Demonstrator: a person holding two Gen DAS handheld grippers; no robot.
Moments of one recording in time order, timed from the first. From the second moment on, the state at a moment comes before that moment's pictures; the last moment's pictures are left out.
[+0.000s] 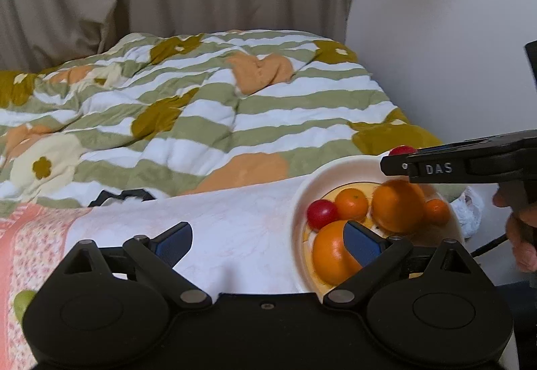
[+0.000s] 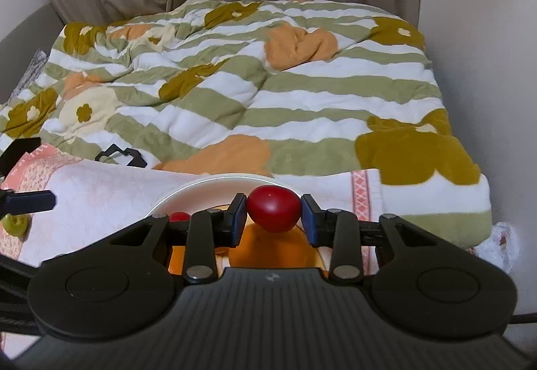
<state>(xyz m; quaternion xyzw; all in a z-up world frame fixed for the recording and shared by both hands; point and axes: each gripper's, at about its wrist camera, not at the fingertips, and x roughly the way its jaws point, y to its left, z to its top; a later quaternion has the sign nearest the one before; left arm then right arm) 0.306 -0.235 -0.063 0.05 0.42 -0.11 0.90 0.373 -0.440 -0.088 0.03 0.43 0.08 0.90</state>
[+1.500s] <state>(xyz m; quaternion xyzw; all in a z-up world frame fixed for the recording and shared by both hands) 0.152 -0.134 0.014 0.01 0.35 -0.01 0.94 0.228 -0.405 0.007 0.02 0.35 0.08 0.93</state>
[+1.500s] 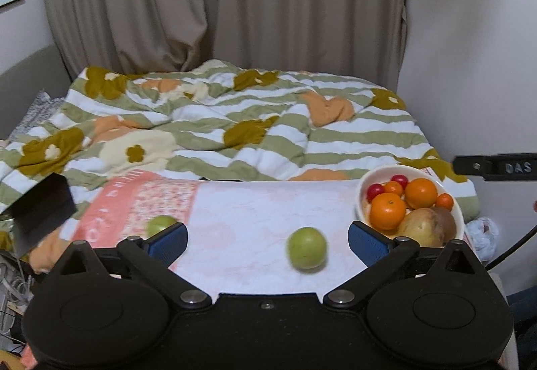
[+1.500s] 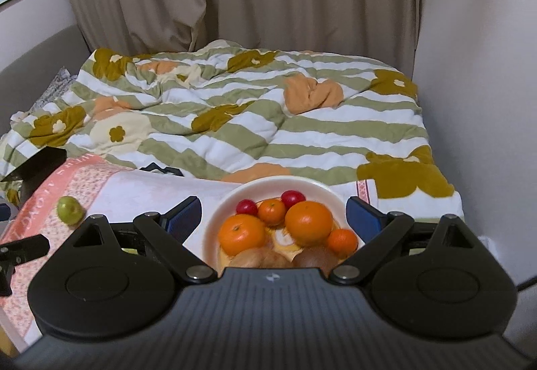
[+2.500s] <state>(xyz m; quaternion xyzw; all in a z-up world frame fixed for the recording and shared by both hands) 0.214 0.047 -0.030 0.03 0.38 -0.09 0.92 0.182 -0.218 -0.030 0.02 0.39 -0.01 0.92</state>
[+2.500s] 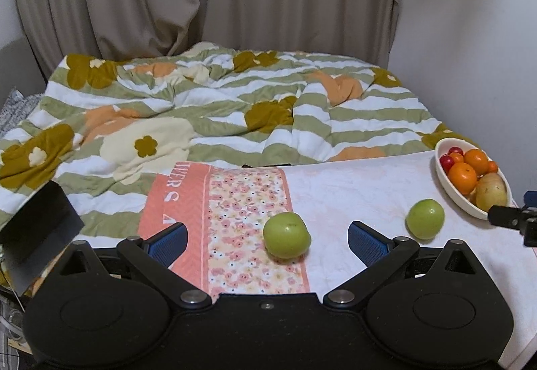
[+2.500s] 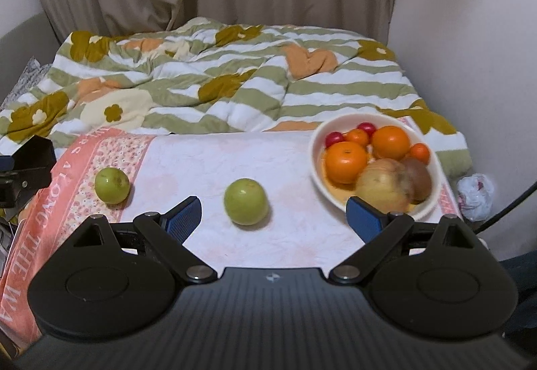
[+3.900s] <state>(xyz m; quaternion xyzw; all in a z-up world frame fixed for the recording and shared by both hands) 0.273 0.037 -0.108 -0.08 0.51 -0.07 0.85 0.287 -0.206 -0.134 0.03 0.48 0.03 0.87</state>
